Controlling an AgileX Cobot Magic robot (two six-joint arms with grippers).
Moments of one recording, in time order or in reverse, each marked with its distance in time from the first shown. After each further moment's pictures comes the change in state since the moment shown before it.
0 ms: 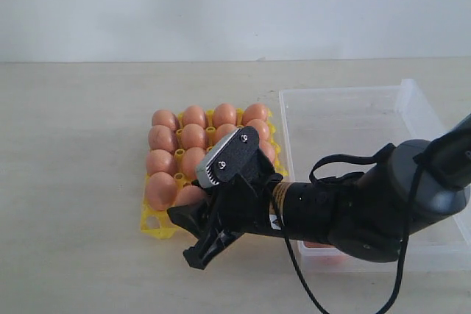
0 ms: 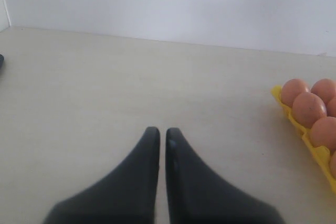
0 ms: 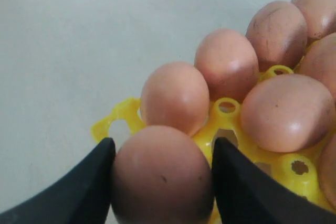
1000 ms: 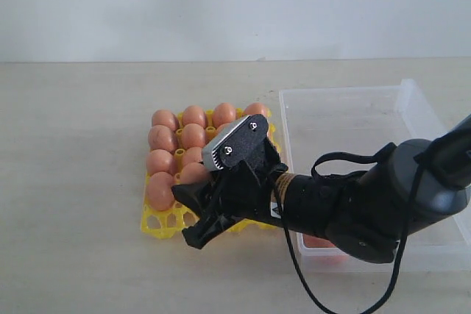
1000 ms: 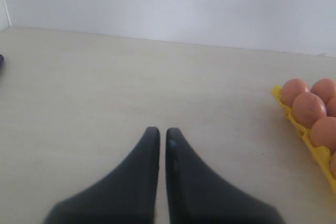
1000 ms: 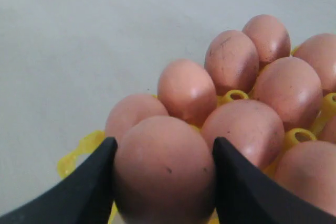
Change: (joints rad) left arm 0.000 0.000 0.000 0.000 0.000 0.000; right arm 0.000 -0.002 0.000 0.131 -0.053 -0.064
